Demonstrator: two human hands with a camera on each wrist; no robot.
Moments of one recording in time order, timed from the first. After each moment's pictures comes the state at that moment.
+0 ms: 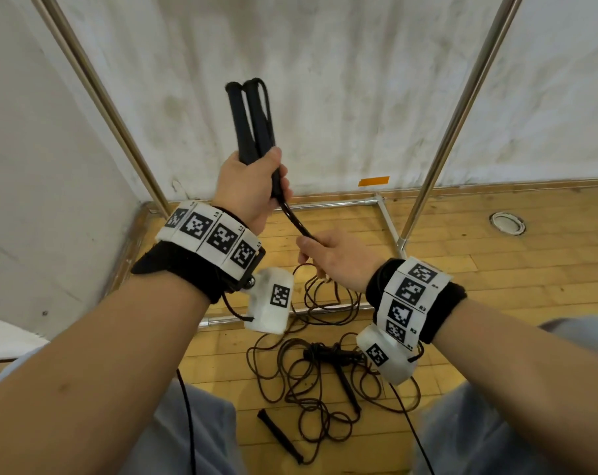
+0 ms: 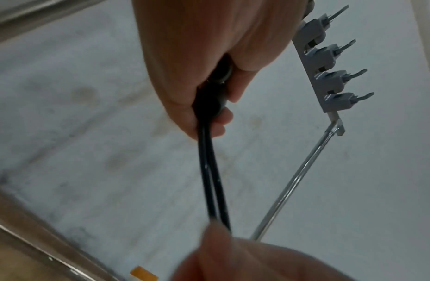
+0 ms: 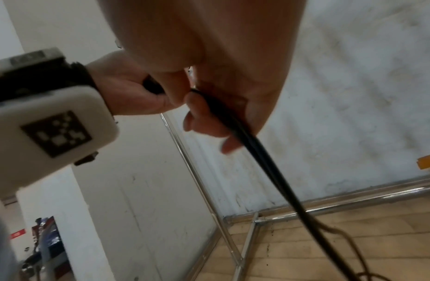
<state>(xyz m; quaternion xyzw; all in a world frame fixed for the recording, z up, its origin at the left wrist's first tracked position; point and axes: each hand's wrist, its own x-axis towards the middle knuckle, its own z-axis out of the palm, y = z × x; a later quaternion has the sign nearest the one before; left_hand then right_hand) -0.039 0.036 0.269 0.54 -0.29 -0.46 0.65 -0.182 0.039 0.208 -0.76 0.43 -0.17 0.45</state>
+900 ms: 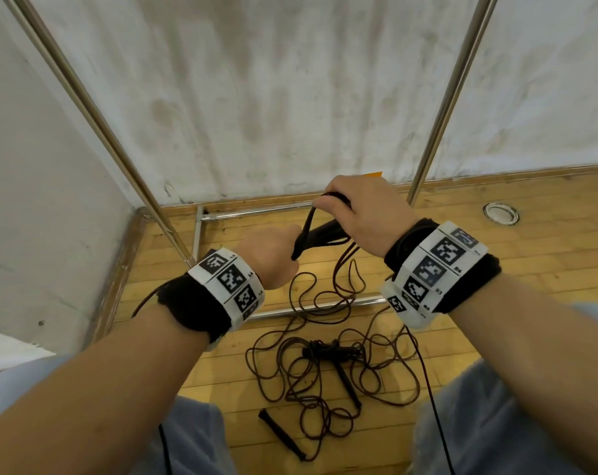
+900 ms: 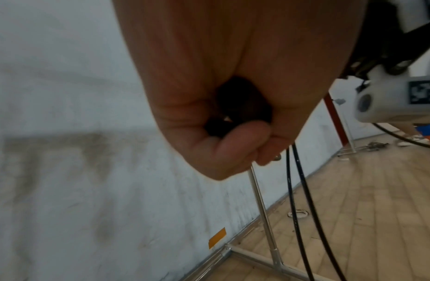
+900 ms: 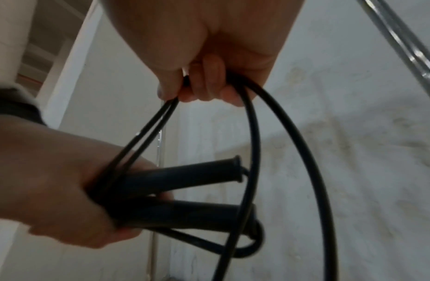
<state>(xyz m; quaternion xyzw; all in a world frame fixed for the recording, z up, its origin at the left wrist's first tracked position) -0.049 0.056 0.214 0.67 -0.73 -0.15 0.00 -0.215 0.013 0.246 -0.87 0.40 -0.26 0.13</state>
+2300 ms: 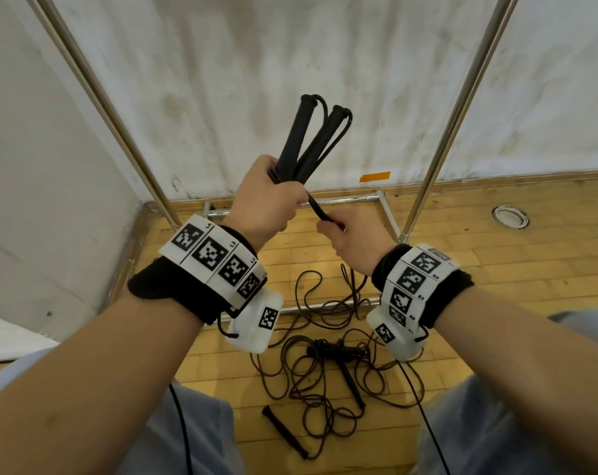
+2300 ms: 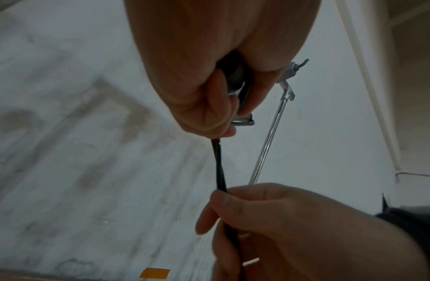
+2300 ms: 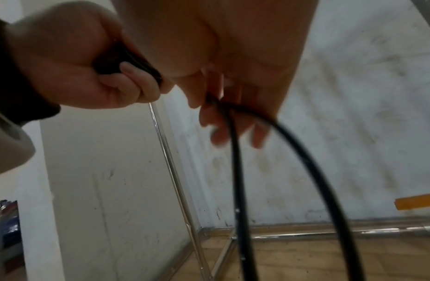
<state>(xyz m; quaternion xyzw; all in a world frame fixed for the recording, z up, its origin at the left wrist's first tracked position) -0.045 0.053 0.261 0.60 -0.47 -0.41 0.50 -0.189 0.022 0.209 -0.79 0.48 -0.21 0.30</state>
